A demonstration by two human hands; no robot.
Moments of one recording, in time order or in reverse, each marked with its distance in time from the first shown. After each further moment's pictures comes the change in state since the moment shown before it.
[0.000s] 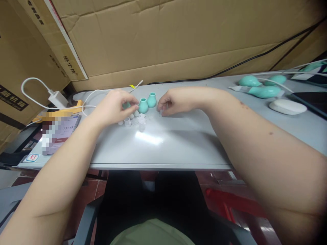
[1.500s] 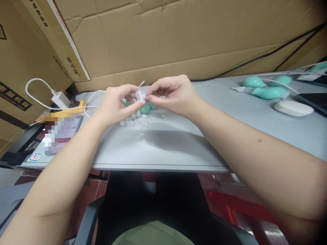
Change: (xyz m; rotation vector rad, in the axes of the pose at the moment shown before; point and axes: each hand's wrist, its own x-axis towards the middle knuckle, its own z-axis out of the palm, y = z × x) left_hand 0.003 0.004 0.007 -0.211 0.253 0.029; right_hand 0.009 -0.036 0.043 0.824 0.715 -0.567
